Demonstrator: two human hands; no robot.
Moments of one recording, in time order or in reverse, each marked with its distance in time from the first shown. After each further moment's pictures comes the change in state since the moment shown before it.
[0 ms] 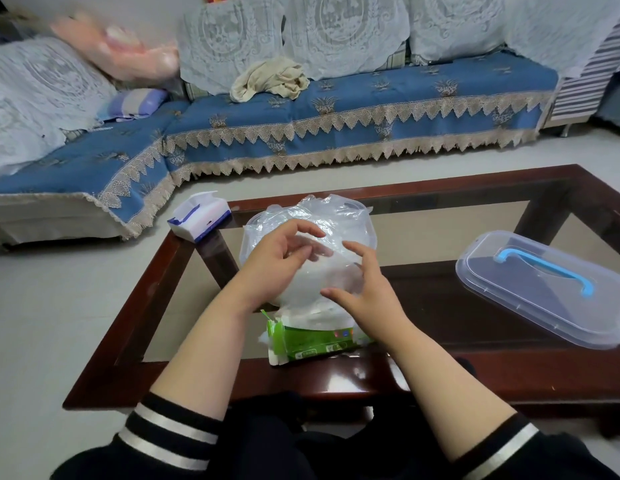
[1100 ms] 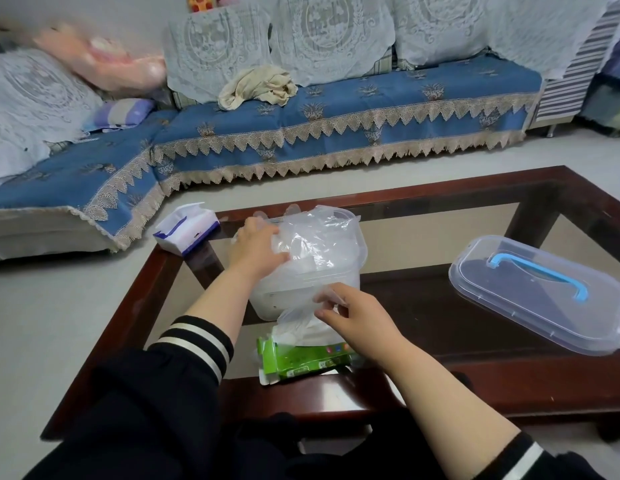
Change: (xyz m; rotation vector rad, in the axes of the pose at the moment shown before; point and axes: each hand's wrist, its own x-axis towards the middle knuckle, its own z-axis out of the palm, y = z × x) left_hand 0.088 -0.071 -0.016 0.888 0.096 -0.305; right_hand 0.004 0.010 0.000 -0.181 -0.147 0.012
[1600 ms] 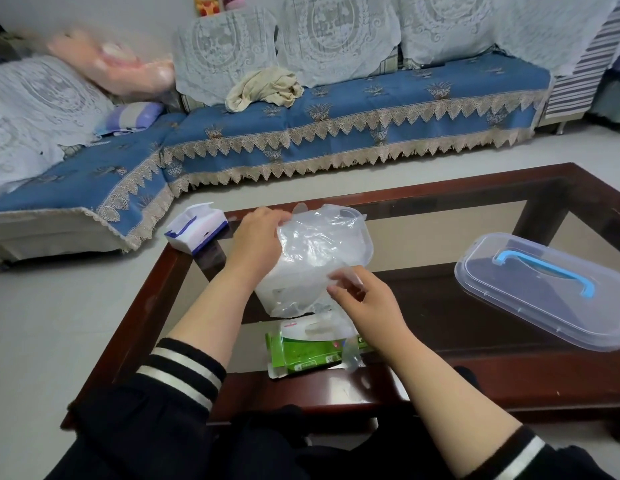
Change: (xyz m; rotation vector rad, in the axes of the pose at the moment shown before) left_hand -0.030 0.011 -0.033 -0.121 0.213 0.182; right_hand -0.007 -0.012 -0.001 0.333 0.201 -0.003
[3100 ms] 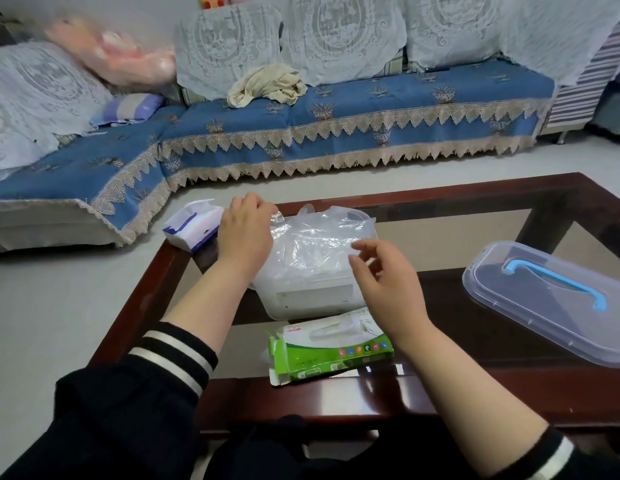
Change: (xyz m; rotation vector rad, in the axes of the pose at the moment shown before) left_hand 0.019 -0.034 0.005 0.285 0.241 0.066; right_hand 0.023 -0.029 -0.006 -0.282 0.191 -0.111
